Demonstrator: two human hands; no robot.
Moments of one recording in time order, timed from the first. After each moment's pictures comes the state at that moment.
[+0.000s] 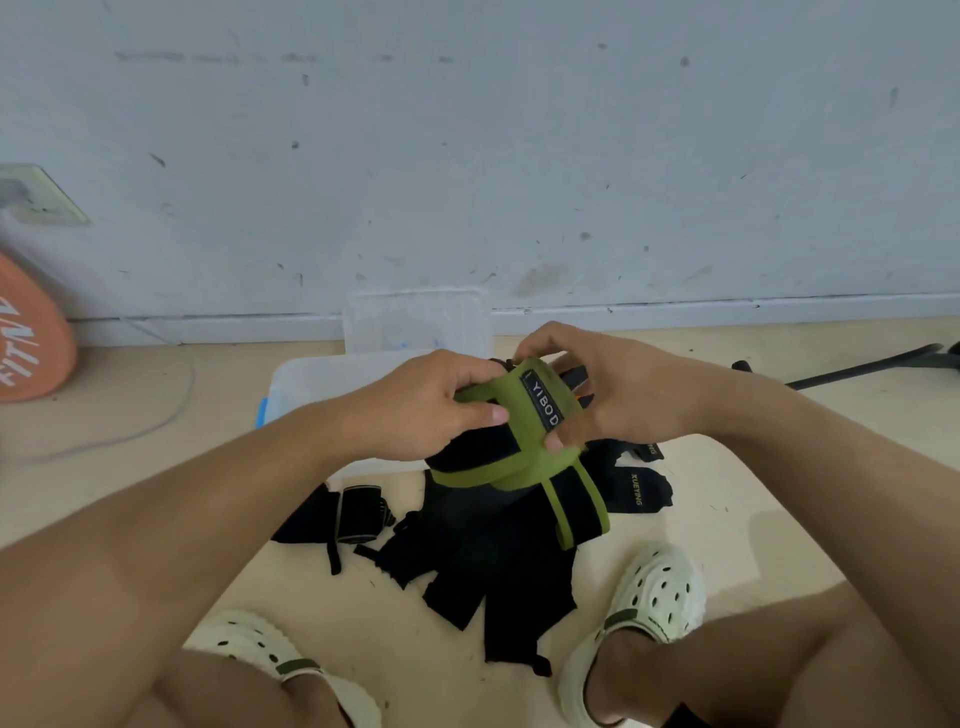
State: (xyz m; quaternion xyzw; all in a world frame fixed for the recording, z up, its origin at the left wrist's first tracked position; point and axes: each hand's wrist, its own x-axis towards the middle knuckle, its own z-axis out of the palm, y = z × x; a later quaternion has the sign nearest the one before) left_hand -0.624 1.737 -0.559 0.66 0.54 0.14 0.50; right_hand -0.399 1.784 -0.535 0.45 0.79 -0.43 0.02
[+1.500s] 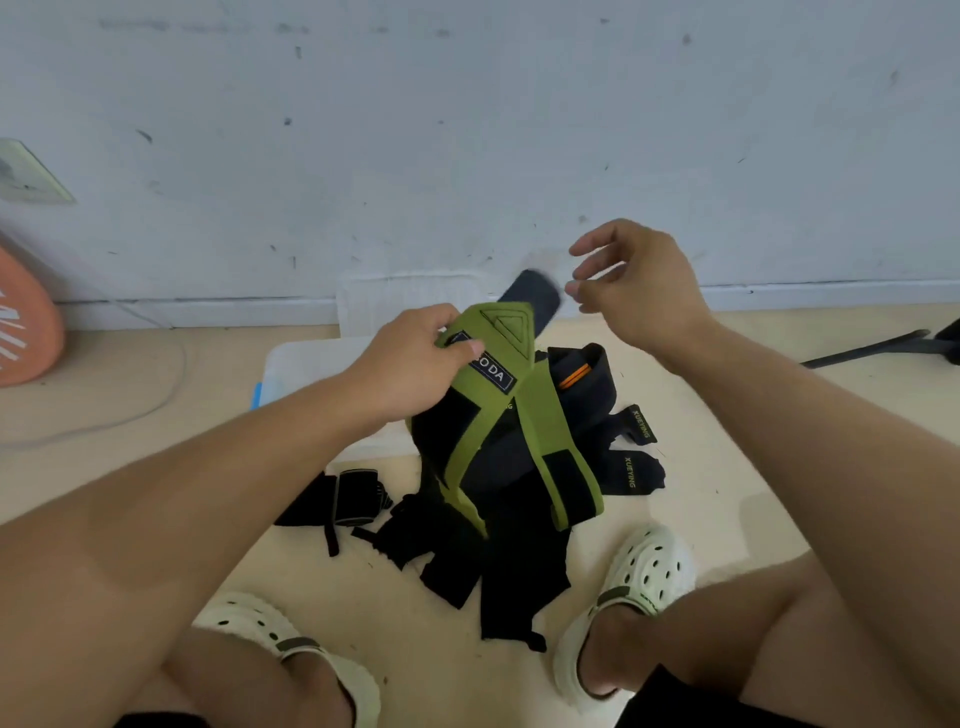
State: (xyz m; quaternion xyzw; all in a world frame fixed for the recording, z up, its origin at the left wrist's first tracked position) left_hand -0.620 1.742 -0.560 0.55 0.67 0.24 0.44; right_hand -0.405 1.824 -0.550 0.62 0.64 -0.36 -0.29
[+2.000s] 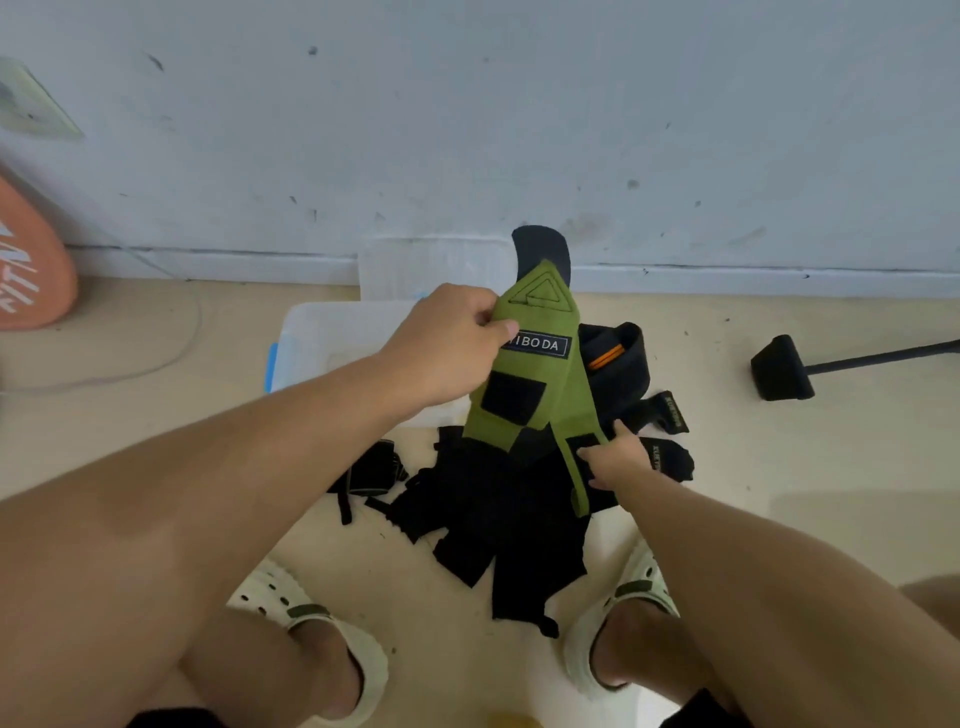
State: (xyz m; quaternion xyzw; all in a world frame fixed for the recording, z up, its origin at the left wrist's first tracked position) left_hand -0.622 1.751 -0.583 0.53 0.68 0.23 0.45; right_hand -0.369 1.774 -0.823 0.79 0.37 -0.49 -0.06
